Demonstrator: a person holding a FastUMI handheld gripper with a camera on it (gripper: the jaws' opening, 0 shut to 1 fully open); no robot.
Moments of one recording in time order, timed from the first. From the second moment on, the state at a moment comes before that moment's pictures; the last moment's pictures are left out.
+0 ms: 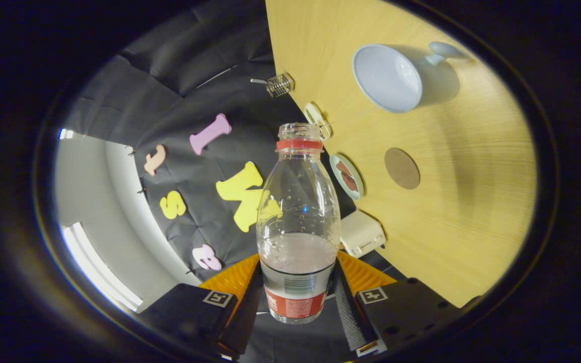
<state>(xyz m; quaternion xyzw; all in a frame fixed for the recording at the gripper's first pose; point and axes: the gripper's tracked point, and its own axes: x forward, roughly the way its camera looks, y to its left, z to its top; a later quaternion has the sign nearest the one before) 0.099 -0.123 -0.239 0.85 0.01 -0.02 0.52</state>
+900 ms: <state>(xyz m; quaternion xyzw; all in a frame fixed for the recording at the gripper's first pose) 0.081 -0.074 -0.280 0.41 0.13 -0.05 0.90</state>
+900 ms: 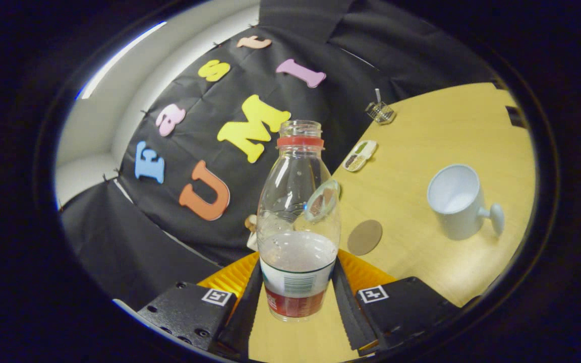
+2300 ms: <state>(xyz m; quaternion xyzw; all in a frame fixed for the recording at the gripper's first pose) 0.235 -0.131 -0.334 -0.04 0.20 -0.09 0.98</state>
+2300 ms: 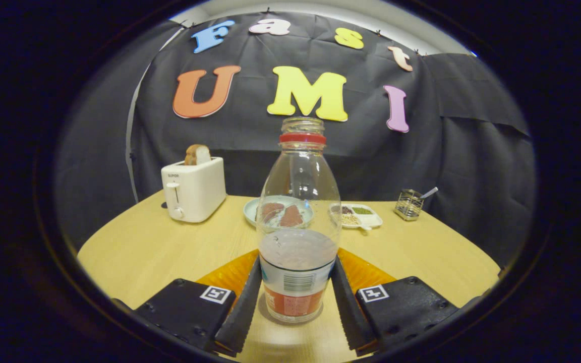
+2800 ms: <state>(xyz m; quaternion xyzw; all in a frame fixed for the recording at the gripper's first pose) 0.241 -0.135 -0.352 -0.03 0.18 -0.08 0.98</state>
